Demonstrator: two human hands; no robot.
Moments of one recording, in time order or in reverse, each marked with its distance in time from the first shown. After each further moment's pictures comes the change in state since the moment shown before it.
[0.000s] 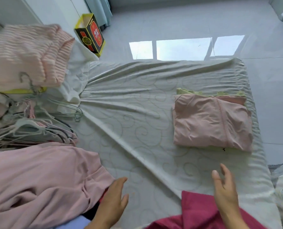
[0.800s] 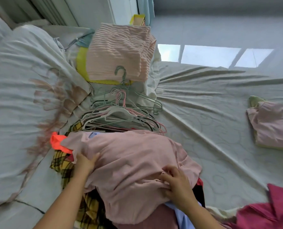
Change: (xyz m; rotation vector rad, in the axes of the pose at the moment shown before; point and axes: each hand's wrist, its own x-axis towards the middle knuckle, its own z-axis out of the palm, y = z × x) left_hand -0.086 -0.314 -0.309 -0.324 0.410 -0.720; right_hand -0.260 -0.131 0.334 -0.550 -0.564 -0.791
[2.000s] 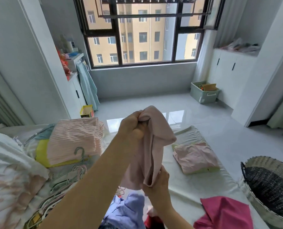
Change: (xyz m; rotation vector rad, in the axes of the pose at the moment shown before) left_hand -0.344 0.330 -0.117 -1.196 -1.152 0.333; right_hand -0.037 -0.135 -0.173 0.431 0.822 0.460
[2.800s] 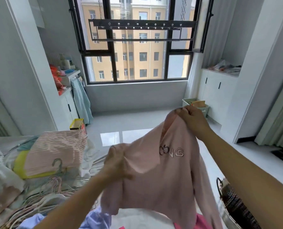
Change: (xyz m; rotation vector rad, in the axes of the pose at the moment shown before) left_hand -0.017 -0.122 0.000 1.881 0.069 0.400; right_hand 0.151 -0.134 -0.310 -0.046 0.047 -0.406
